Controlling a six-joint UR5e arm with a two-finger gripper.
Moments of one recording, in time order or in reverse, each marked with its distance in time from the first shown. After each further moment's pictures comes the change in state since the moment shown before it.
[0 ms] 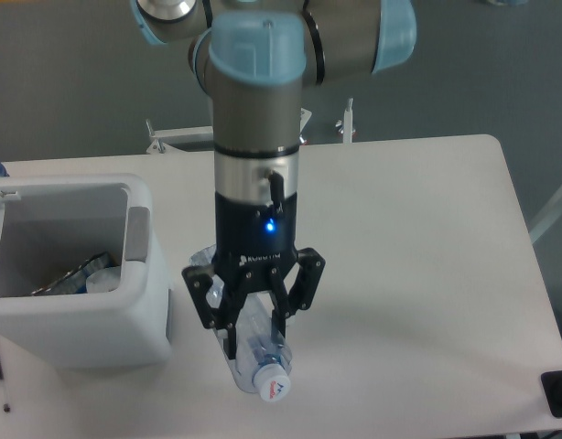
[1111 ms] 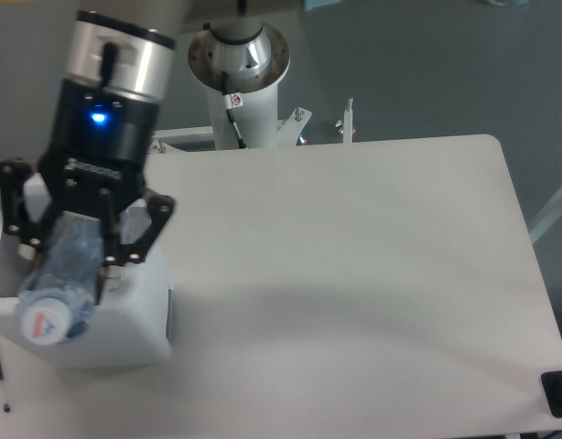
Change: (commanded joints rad) arm -0.166 0.080 -0.112 0.115 -0.135 0.106
